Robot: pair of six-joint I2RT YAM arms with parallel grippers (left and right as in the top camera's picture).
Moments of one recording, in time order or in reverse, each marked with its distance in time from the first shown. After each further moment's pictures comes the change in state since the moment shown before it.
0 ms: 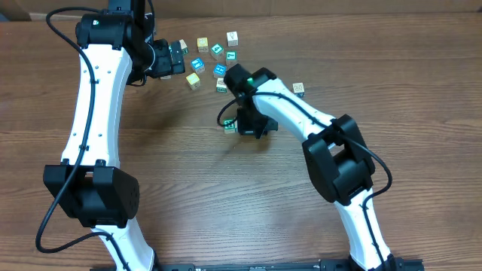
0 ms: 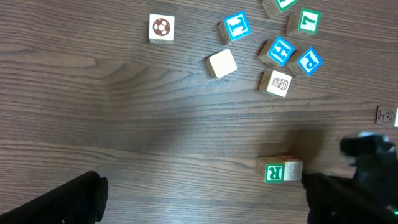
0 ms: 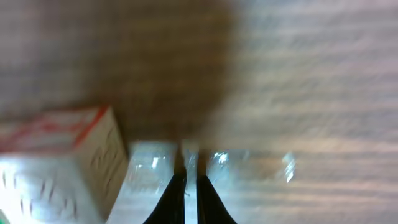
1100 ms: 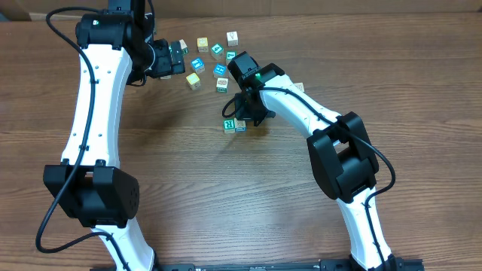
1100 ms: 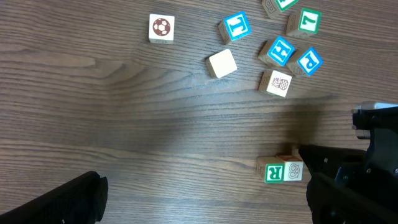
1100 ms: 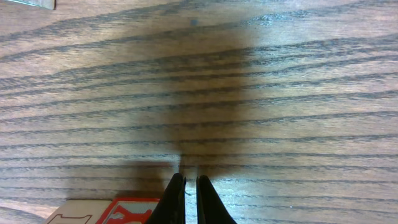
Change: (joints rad) left arm 0.000 0.000 0.000 0.000 0.000 0.000; right arm -0.035 0.000 -0.001 0.201 -0.042 -0.076
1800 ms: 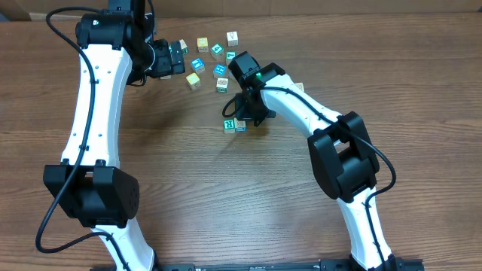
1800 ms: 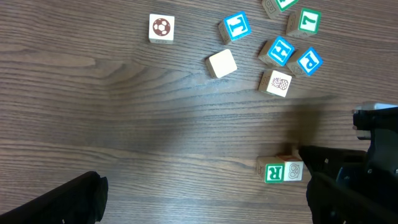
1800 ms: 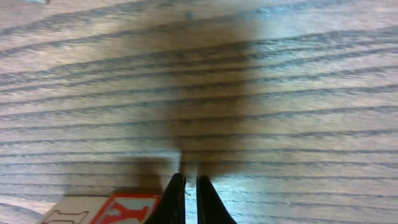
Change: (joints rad) left arm 0.000 0.000 0.000 0.000 0.000 0.000; right arm -0.010 0.000 0.000 -0.013 -0.011 0.000
